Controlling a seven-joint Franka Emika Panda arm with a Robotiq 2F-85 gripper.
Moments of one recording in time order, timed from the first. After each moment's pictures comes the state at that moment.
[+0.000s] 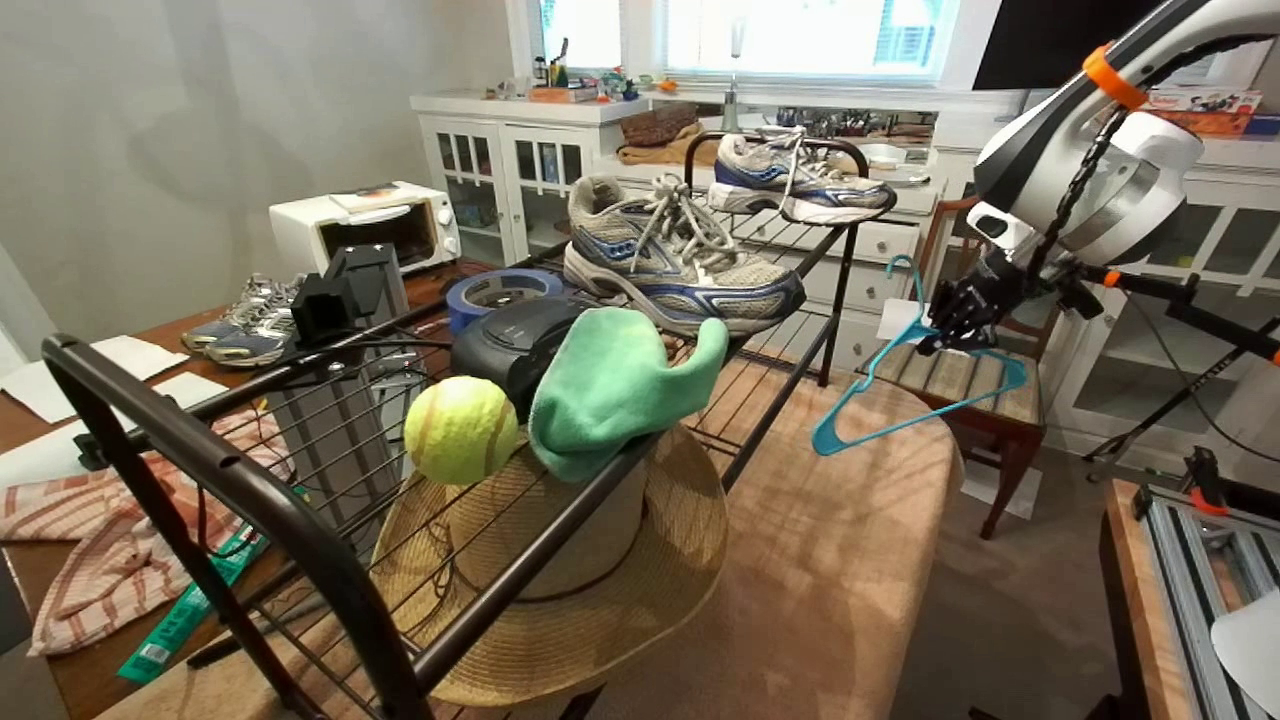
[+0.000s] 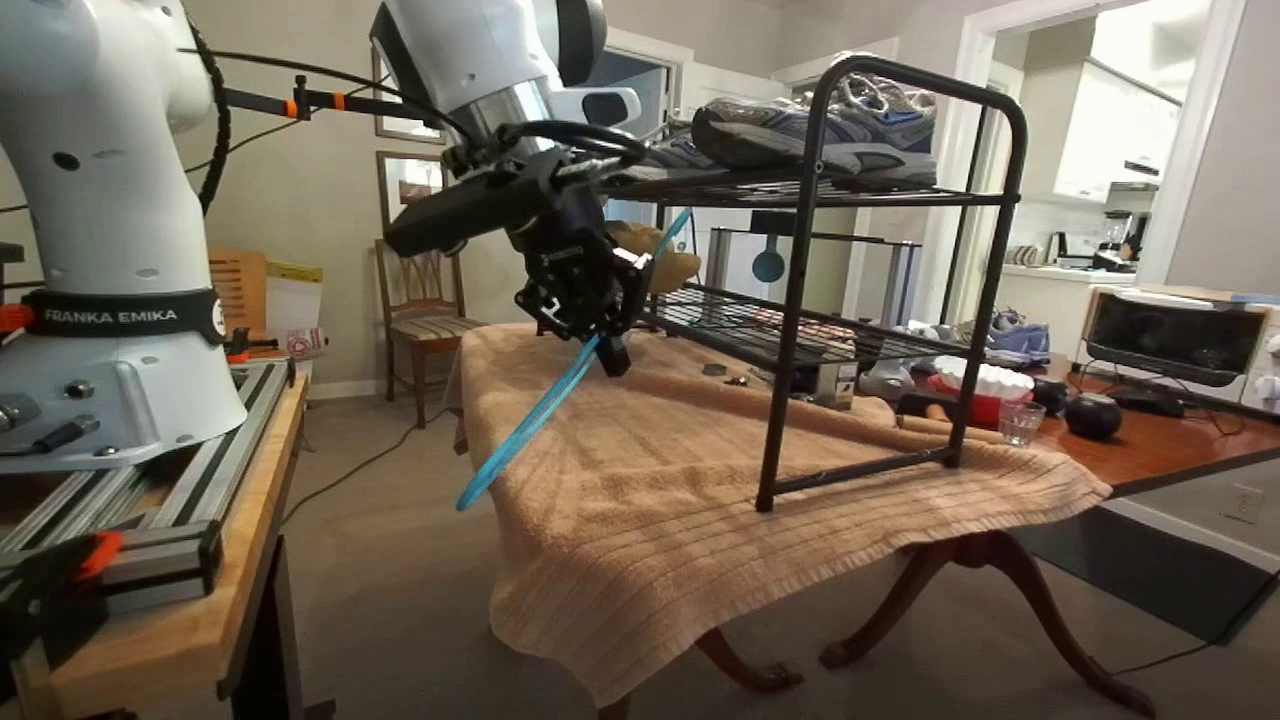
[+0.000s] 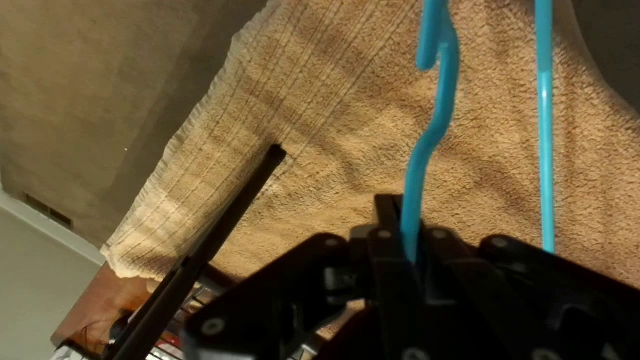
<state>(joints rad) -0.10 -0.11 -0.44 -2.74 1.08 2.96 -2.28</state>
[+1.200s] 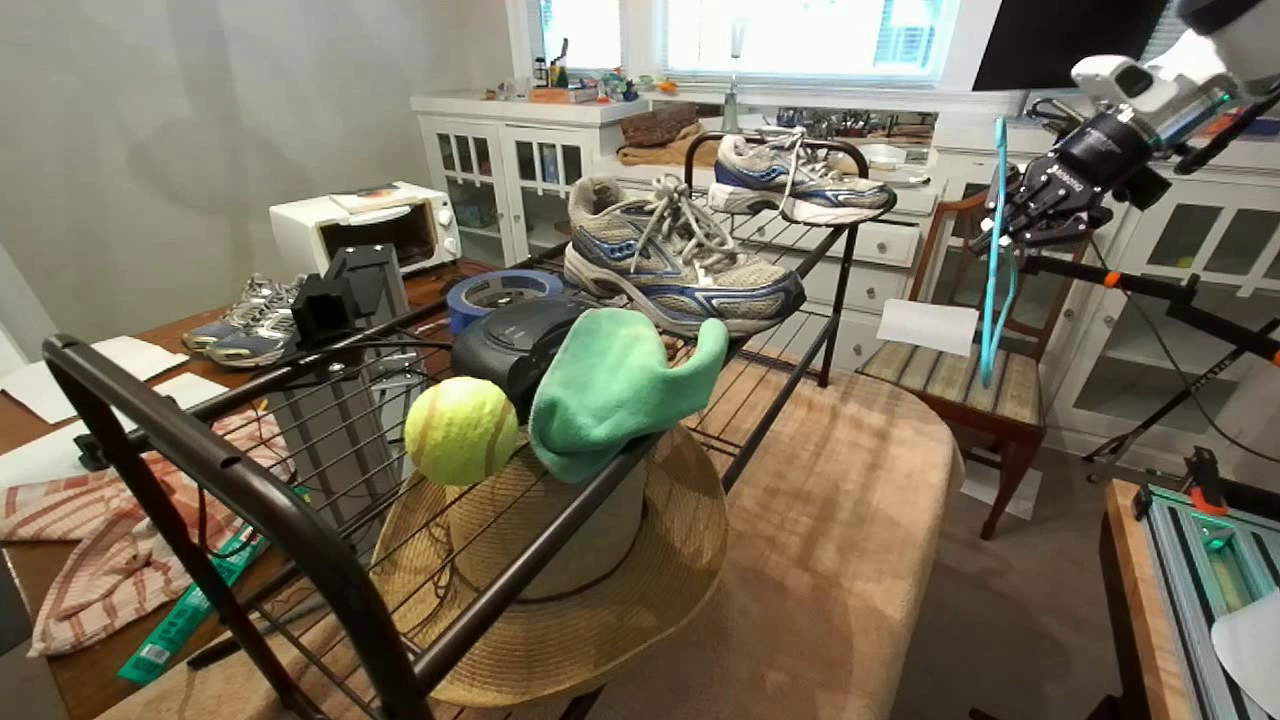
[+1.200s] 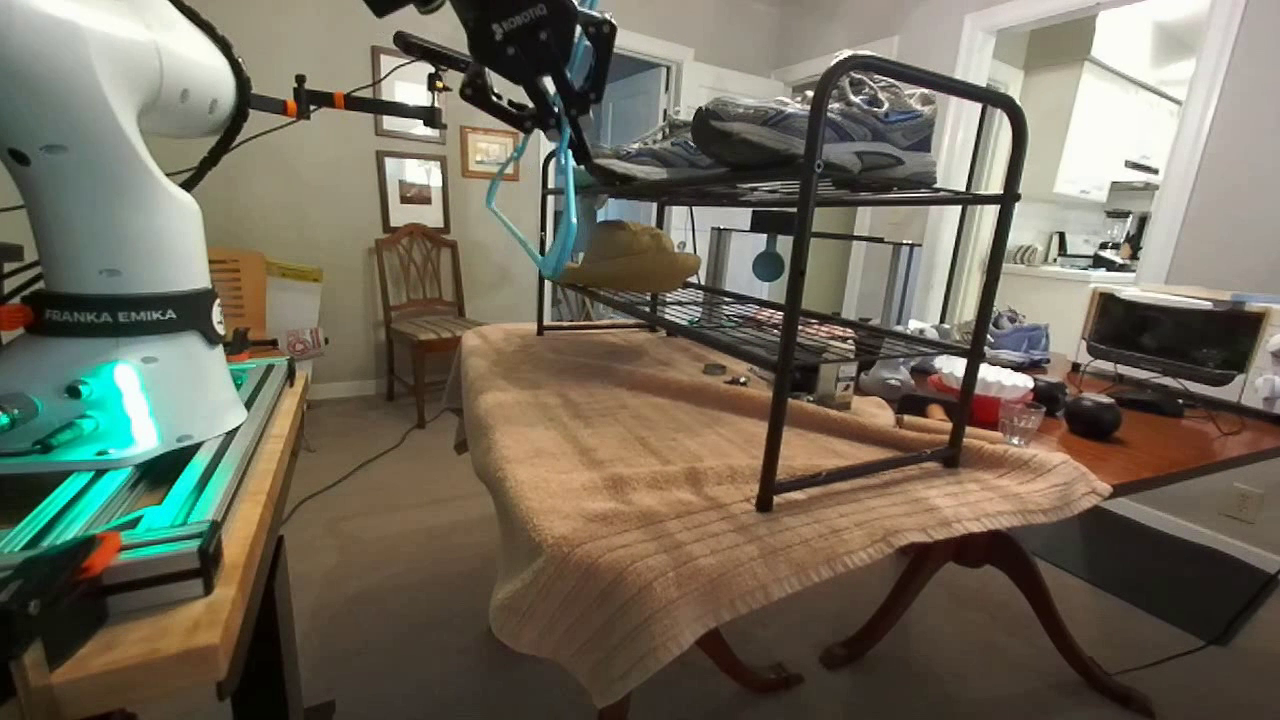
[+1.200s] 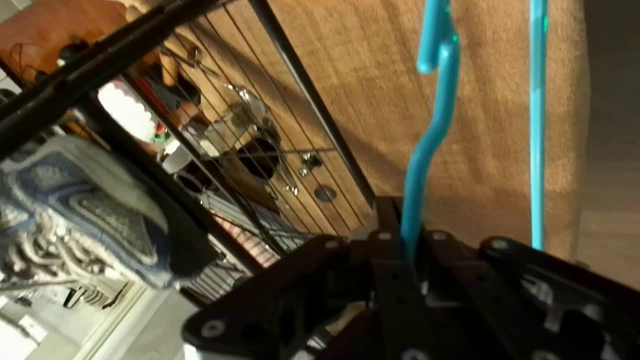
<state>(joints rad) -0.52 -0.63 -0.29 -2.74 0.65 2.27 -2.38</state>
